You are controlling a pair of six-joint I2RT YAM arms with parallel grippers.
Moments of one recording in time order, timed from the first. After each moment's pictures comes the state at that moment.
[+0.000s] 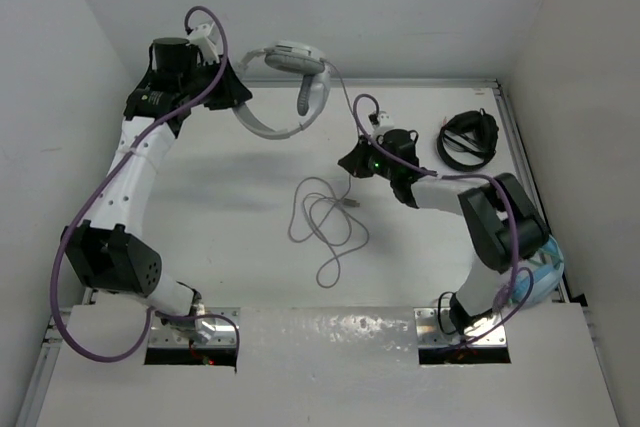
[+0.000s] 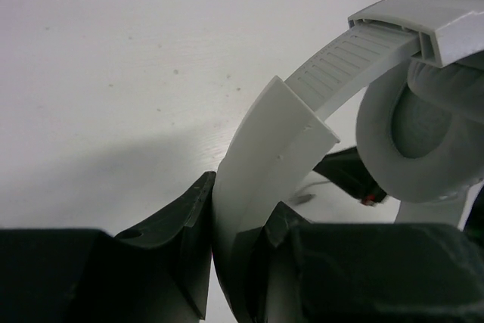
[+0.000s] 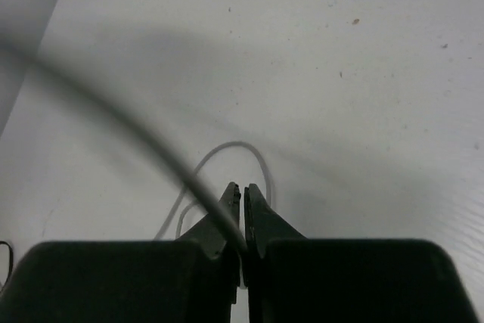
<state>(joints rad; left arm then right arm) -0.10 1.50 1.61 -0.61 0.40 -0.29 0.42 1.76 0.81 0.58 -0.31 0.49</state>
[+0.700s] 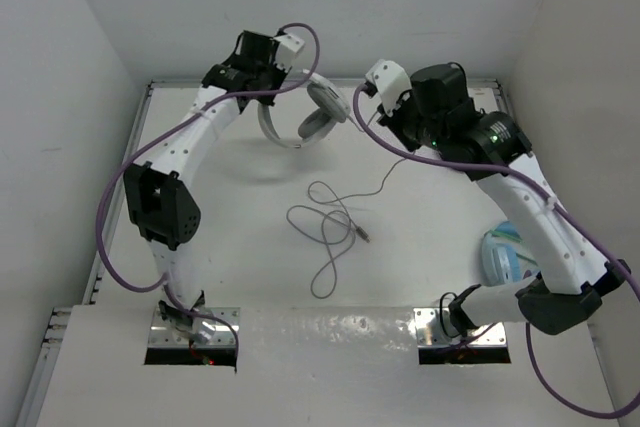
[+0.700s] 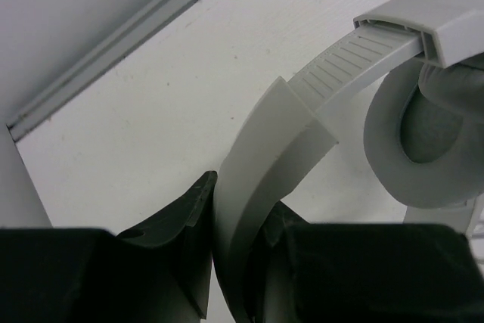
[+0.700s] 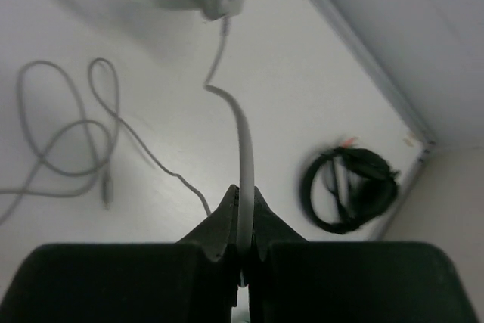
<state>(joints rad) -0.33 1.90 1.94 -0.72 -0.07 0.27 0.60 1.35 1.67 -0.94 0.14 -0.37</state>
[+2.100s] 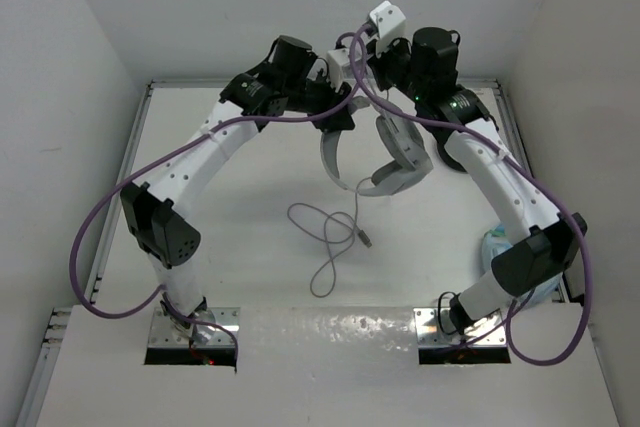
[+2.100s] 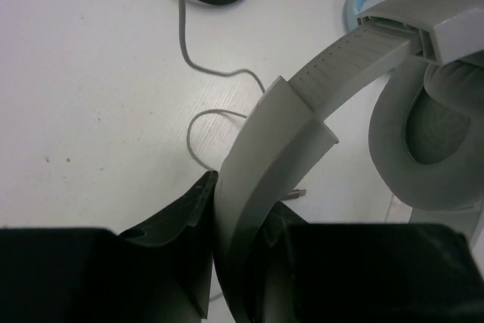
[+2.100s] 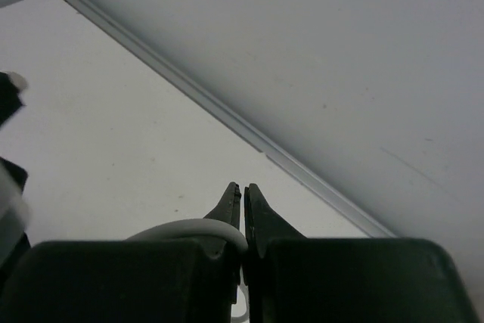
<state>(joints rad) -0.59 1.79 1.96 -0.76 0.56 0.13 0.42 1.55 1.64 -0.23 -0.07 -0.36</state>
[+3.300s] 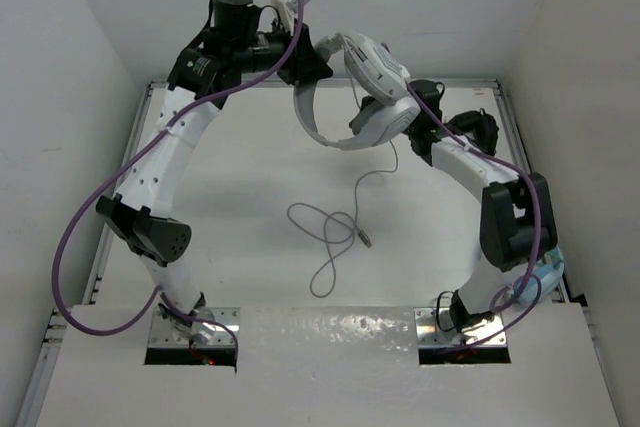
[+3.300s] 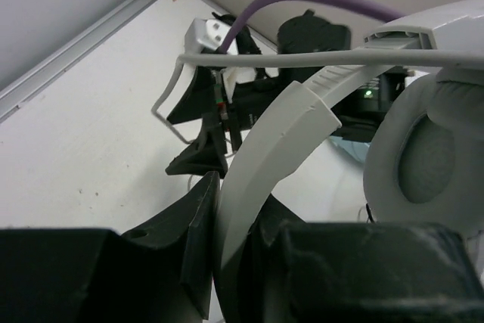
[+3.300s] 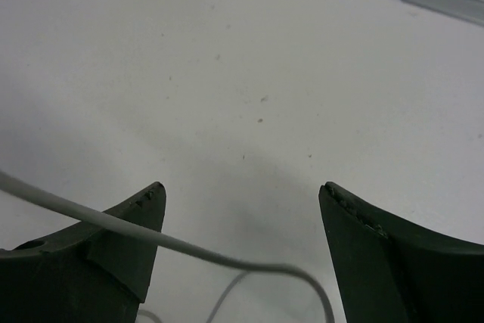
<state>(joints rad) -0.42 1.77 2.19 -0.72 0.67 -0.13 0.26 1.71 1.18 0.13 -0.37 0.07</state>
